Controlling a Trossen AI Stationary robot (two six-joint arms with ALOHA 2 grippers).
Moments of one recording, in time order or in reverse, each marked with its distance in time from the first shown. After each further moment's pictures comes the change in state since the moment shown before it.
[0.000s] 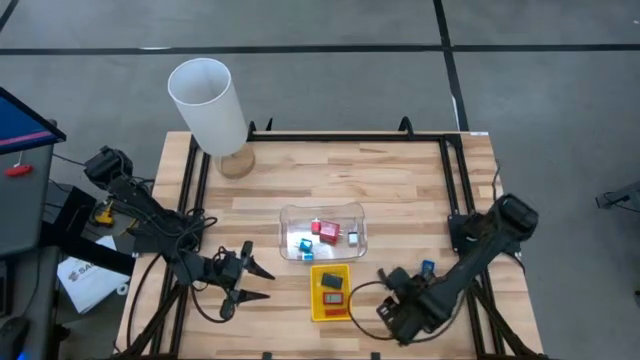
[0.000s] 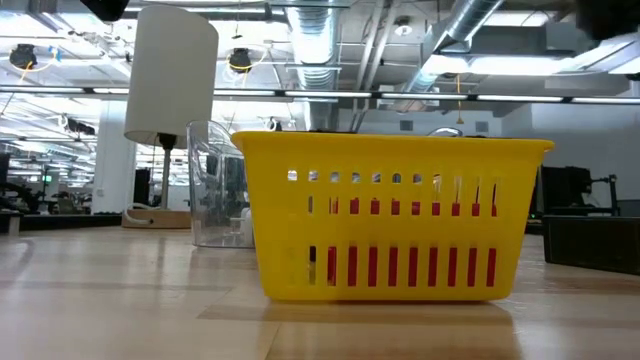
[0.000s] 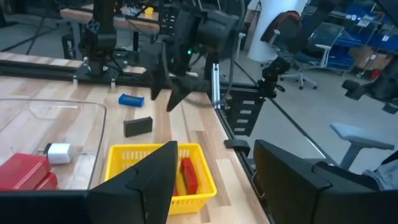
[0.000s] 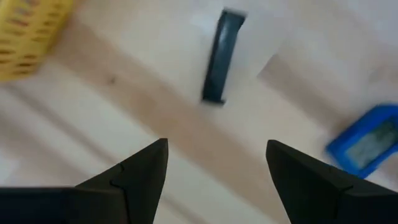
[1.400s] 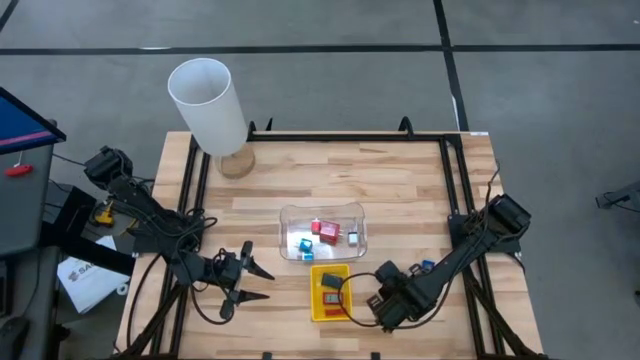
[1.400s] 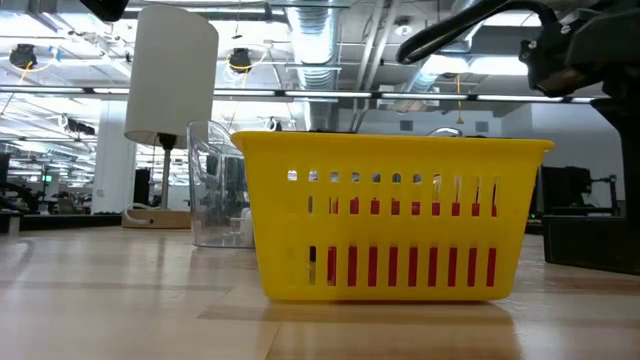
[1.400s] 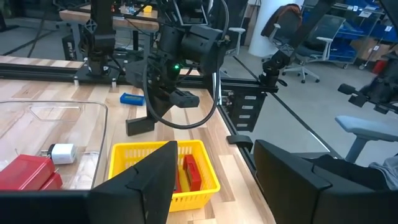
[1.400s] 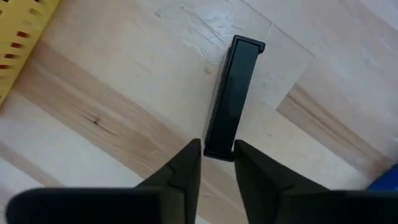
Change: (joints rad) left arm -0.002 0.000 0.000 -0.016 0.001 0.027; right arm -0.098 0.045 -0.085 0.146 -0.011 -0.079
